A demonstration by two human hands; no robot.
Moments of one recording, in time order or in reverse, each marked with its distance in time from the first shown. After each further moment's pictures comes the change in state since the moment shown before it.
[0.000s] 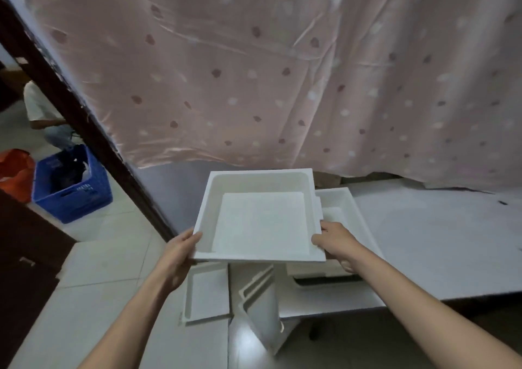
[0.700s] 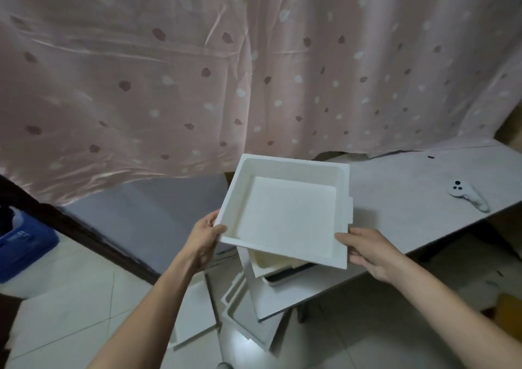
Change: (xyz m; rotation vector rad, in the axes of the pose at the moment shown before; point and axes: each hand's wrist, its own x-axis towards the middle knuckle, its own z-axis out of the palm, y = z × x) left_hand 0.056 0.003 0.149 0.270 -0.282 -0.024; right_hand -0.058 0.075 -0.086 0.597 0.226 0.175
